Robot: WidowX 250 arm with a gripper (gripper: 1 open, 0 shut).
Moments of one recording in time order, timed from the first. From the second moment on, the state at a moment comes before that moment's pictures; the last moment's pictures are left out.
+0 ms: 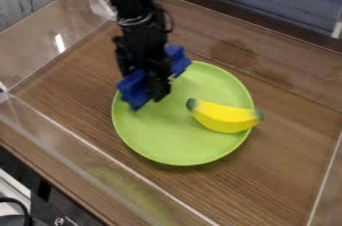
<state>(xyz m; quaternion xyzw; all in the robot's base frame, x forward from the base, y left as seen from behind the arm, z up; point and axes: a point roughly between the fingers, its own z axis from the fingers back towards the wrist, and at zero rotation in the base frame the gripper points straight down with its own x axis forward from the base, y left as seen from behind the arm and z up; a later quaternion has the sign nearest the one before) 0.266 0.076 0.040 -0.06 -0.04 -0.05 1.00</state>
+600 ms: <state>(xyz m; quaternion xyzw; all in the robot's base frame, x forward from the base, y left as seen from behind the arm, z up) 0.285 0.067 0.037 -0.06 -0.04 -0.05 1.00</state>
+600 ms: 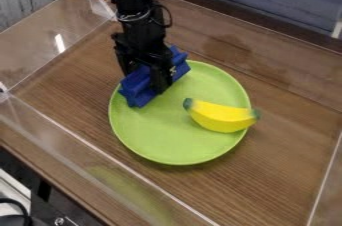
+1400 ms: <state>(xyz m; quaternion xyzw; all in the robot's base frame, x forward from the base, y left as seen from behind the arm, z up) 0.293 0.064 0.035 -0.06 -0.05 -0.05 1.00</state>
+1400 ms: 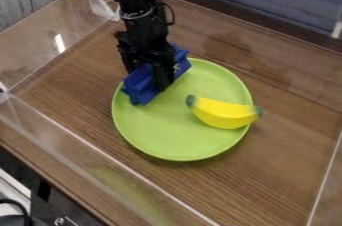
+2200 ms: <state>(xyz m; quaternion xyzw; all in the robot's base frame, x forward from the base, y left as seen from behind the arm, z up) 0.297 0.064 0.026 -0.06 -0.04 -0.04 1.00</state>
